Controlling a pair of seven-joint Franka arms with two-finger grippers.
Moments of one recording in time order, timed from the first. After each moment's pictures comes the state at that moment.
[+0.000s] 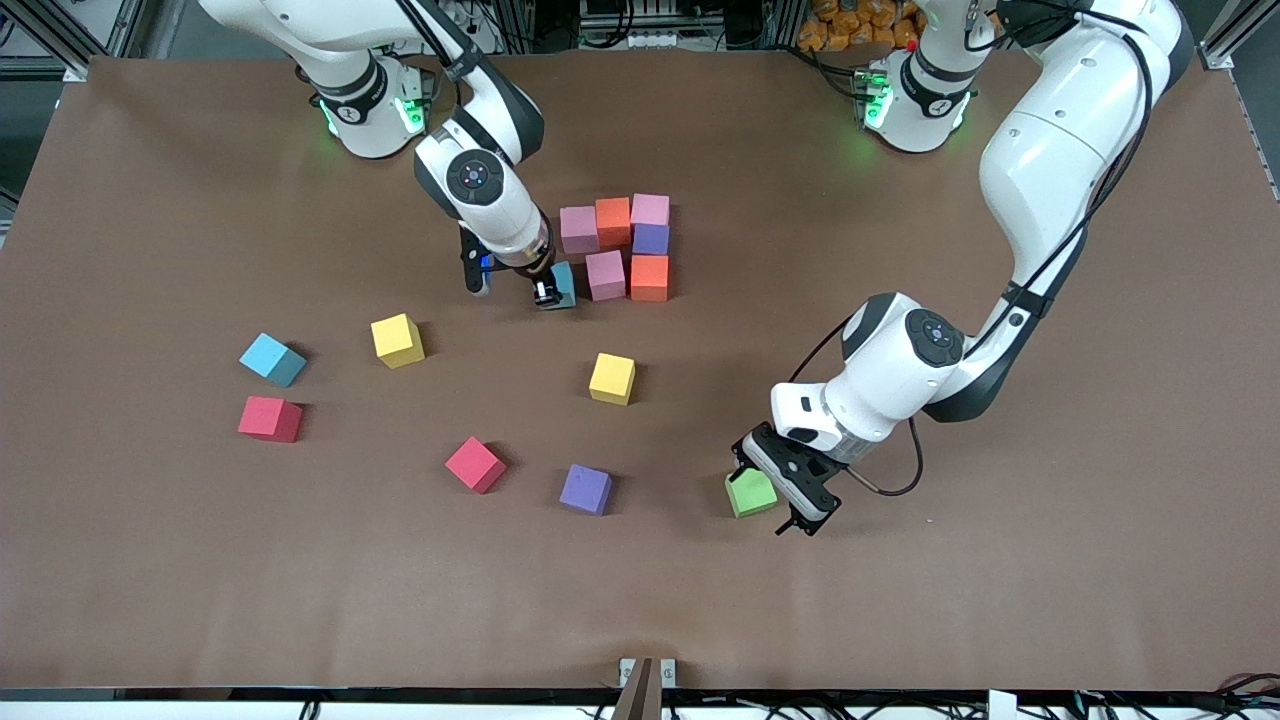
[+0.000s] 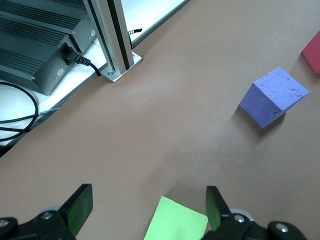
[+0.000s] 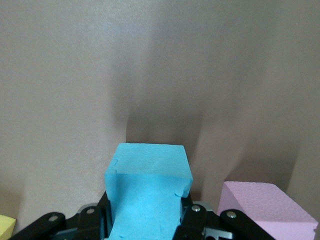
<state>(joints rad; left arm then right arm) 0.06 0.84 -0.61 -1.51 0.34 2.78 0.35 0.31 0.31 0.43 -2.32 0.02 2.62 2.10</state>
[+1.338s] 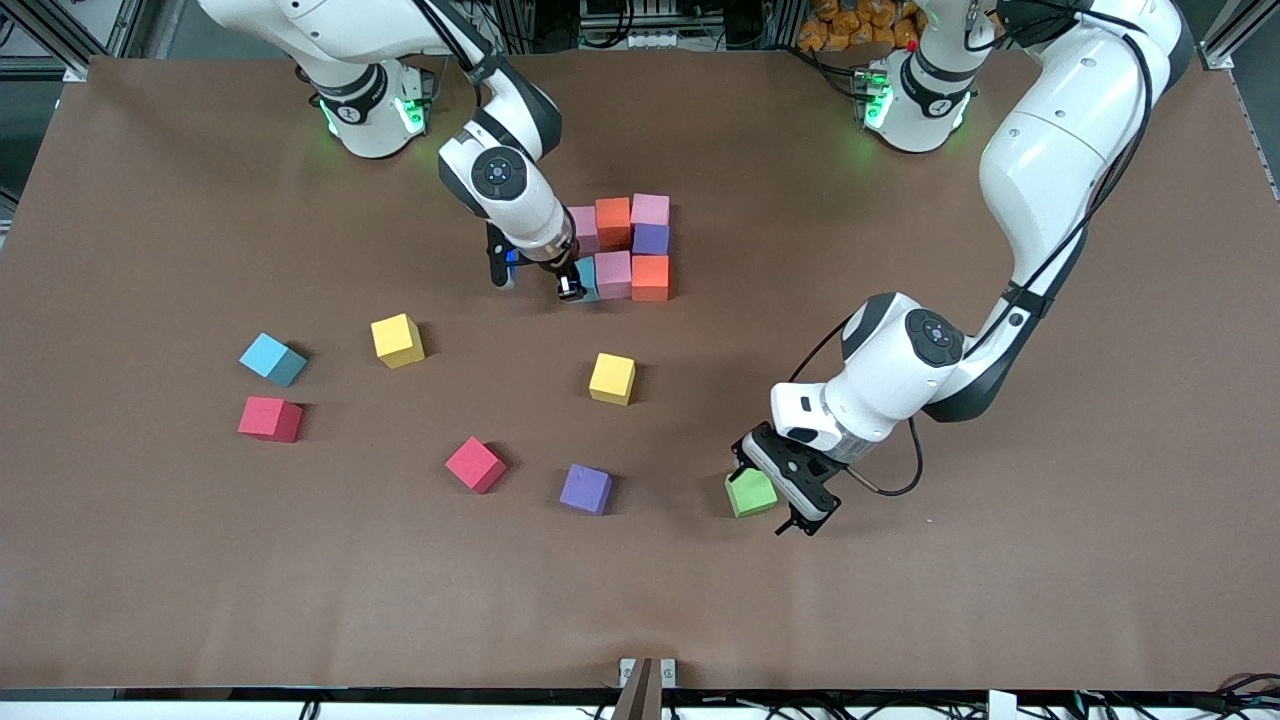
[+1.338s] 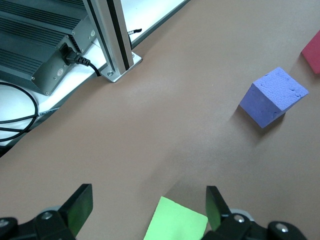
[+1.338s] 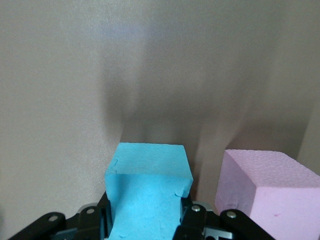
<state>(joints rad) 0.06 0.84 -0.61 -1.51 0.34 2.78 0.35 0.35 0.38 0.44 -2.29 0.02 2.69 2.16</state>
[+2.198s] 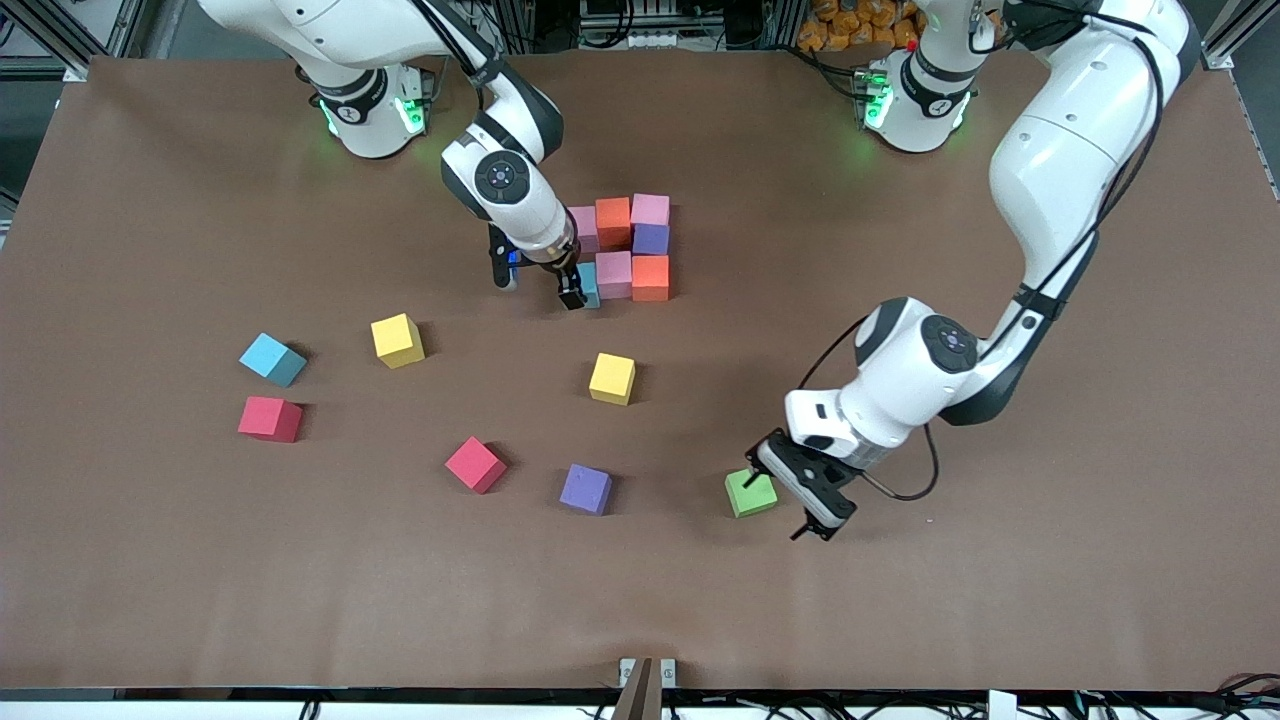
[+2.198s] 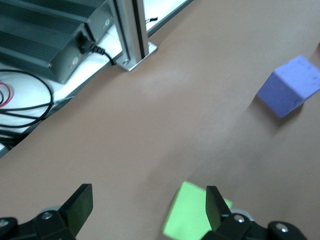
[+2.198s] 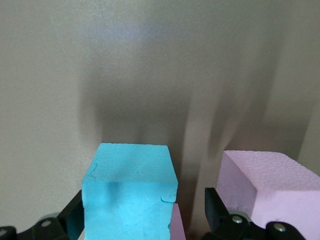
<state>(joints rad) 0.10 0.85 -0.61 -1.52 0.34 2.78 0.39 0.35 0.40 0.44 -2.29 0.02 2.69 2.17</state>
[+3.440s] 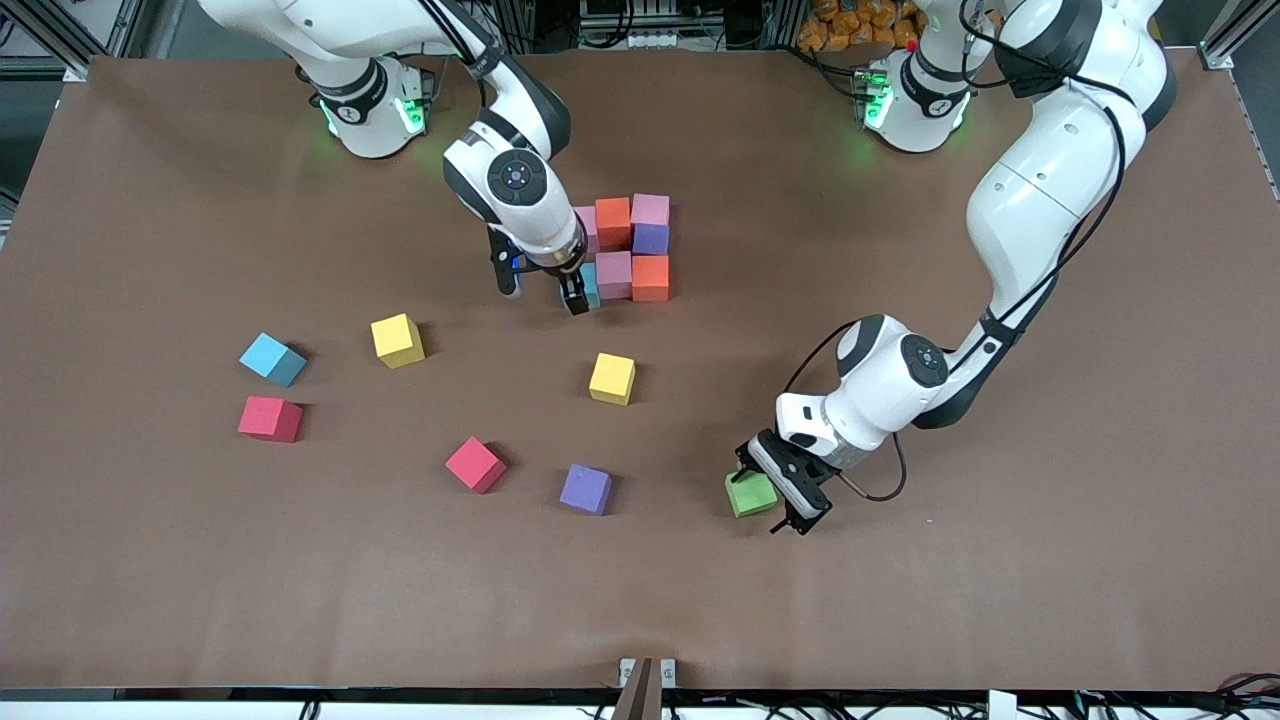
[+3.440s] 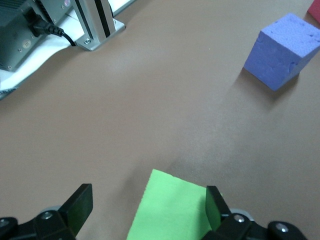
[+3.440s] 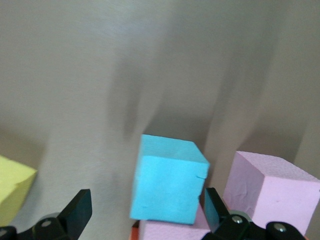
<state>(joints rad) 0.09 0.98 -0.61 -1.57 0.34 2.95 0.49 0.33 0.37 0.44 -2.14 -0.06 2.46 2.07</state>
